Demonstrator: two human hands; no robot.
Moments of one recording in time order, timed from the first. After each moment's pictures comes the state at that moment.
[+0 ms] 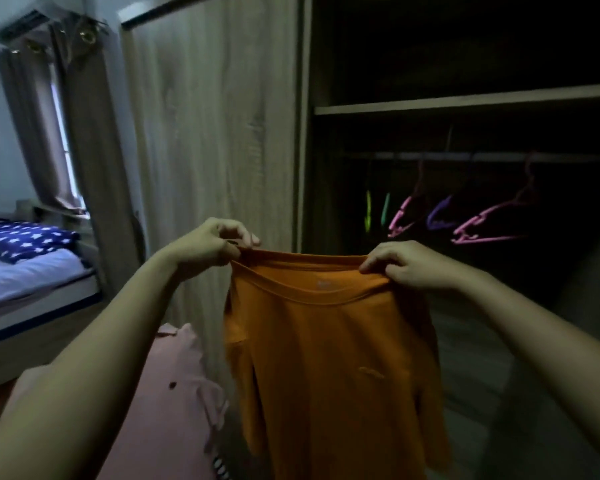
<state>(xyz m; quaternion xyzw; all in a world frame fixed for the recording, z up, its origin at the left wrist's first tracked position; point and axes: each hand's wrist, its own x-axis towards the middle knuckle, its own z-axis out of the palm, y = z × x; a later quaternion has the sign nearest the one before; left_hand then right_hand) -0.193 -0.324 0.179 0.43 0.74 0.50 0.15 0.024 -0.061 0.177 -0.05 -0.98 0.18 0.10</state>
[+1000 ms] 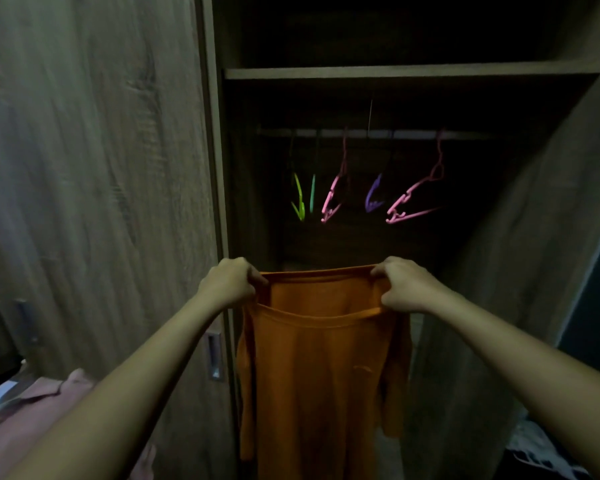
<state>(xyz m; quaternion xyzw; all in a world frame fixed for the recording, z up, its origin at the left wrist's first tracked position) -0.219 -0.158 0.103 0.54 0.81 0.21 0.02 0.025 -0.030 0.131 -0.44 -0.89 0.09 0.10</state>
